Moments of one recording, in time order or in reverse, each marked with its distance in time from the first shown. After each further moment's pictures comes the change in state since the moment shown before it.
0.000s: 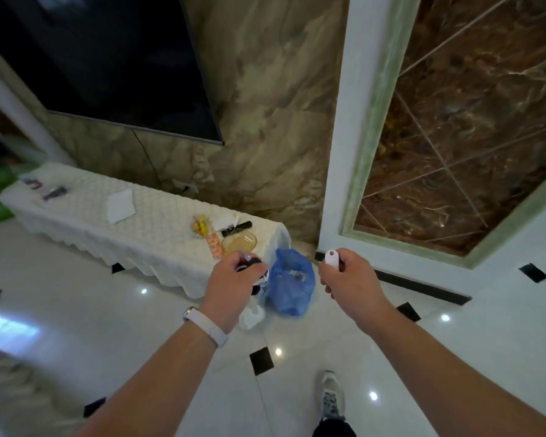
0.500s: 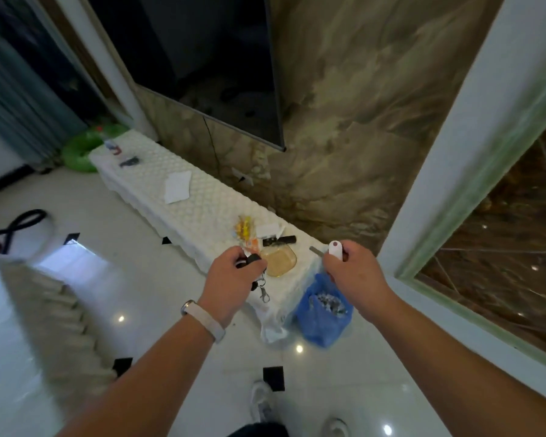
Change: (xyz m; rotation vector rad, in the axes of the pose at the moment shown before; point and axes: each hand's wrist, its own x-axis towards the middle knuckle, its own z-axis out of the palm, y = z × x) left_hand 0.137 0.037 -0.015 0.054 0.275 -0.097; right_hand 0.200 -0.069 0.049 -0.152 -0.260 -0.102
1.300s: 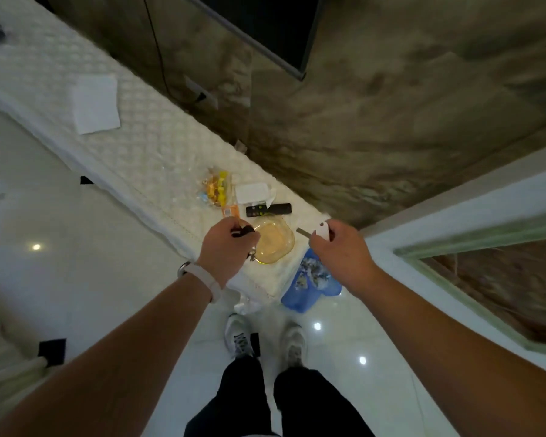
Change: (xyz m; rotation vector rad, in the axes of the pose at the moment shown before) left_hand 0.309 -0.134 0.001 0.089 -0.190 -0.195; right_hand 0.234 0.020 0.181 -0.183 -0.059 0.184
